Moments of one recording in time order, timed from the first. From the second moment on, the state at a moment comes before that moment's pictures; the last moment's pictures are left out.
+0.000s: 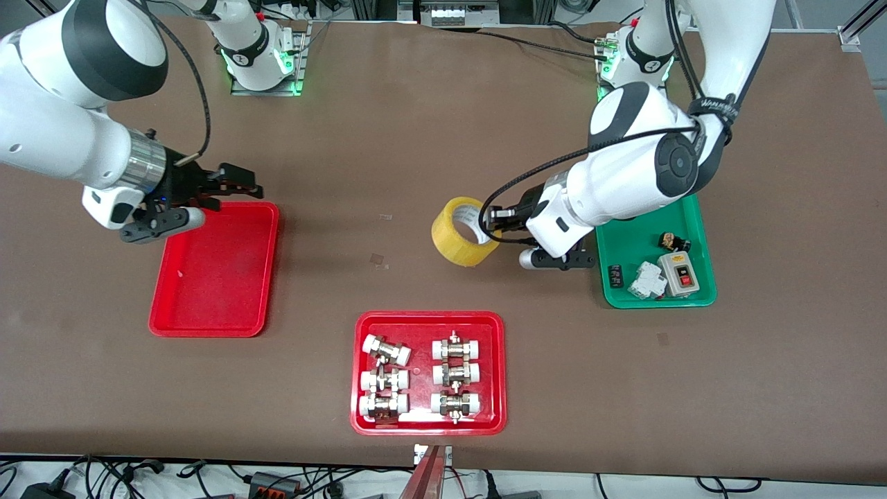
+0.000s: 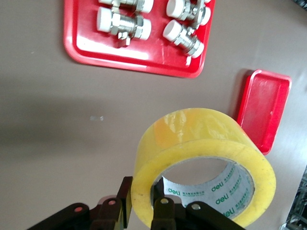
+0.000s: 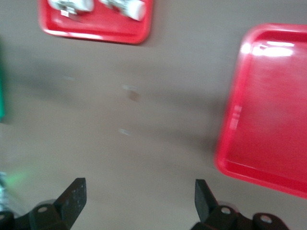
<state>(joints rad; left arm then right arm) -0.18 0.46 -0.37 -1.49 -0.43 2.07 -0.46 0.18 0.15 0.02 -1.71 0.40 1.76 -0.06</state>
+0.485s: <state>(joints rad) -0.30 0.56 -0.37 -1.49 -0.49 2.31 -0.58 0.30 0.33 0.02 -1.58 0.59 1.92 -0.06</state>
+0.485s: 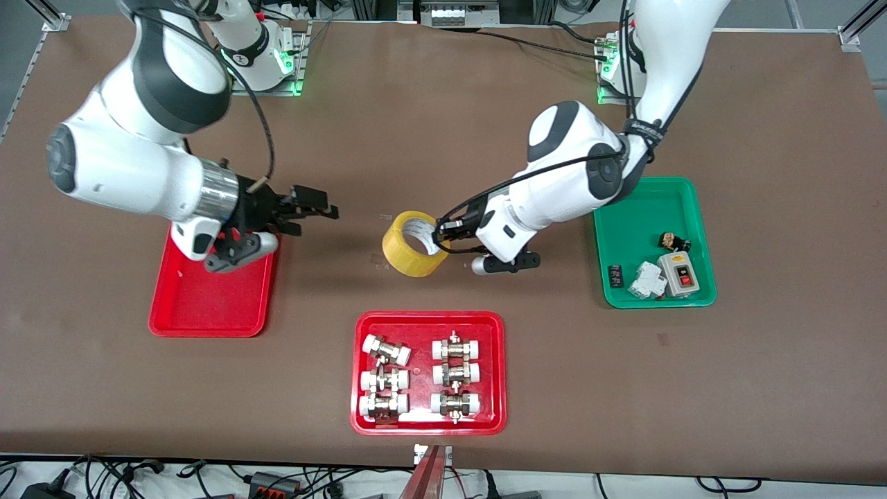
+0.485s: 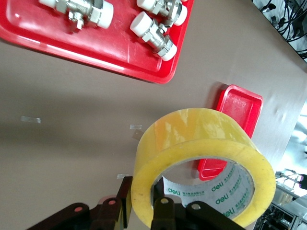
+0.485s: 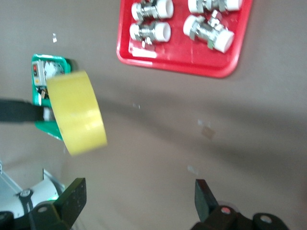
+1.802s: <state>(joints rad) -0.31 0.58 -0.37 -1.48 -0.49 2.36 -0.59 0.37 0.52 0.02 -1.47 0.87 2.03 -0.34</state>
